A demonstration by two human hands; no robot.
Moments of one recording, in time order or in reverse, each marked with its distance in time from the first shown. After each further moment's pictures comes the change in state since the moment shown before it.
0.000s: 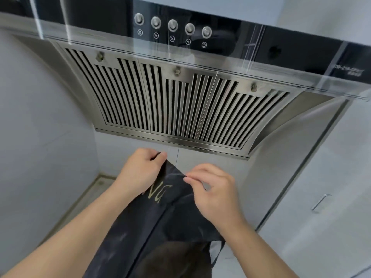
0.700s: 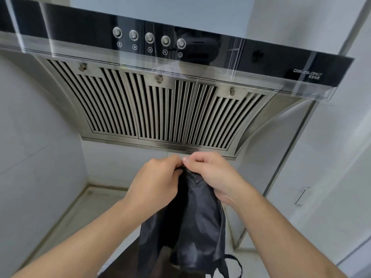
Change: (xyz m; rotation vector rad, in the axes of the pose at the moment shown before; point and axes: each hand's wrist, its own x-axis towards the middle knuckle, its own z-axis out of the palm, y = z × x) left_hand -0.031 0.034 0.034 0.300 0.030 0.487; right_hand 0.049 -0.002 -0.045 0.545 -0.373 0.652
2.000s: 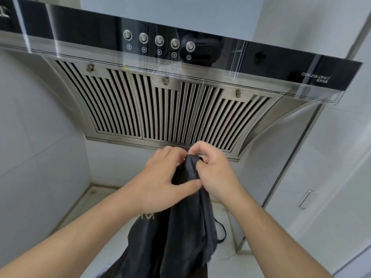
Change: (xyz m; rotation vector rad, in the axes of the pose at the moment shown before) left_hand -0.001 0.001 -0.034 -0.139 -0.278 0.015; right_hand -0.008 -0.016 0.017 -0.245 0.169 -0.228
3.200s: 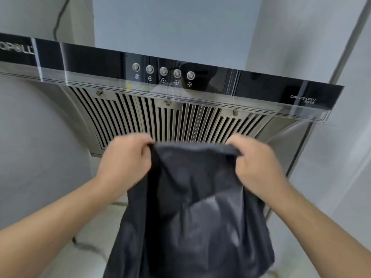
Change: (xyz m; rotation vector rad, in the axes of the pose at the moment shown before) left_hand 0.018 -0.019 -0.069 0.440 0.561 0.067; right_hand 0.002 -0.030 -0.085 -0.866 0.245 -0.324
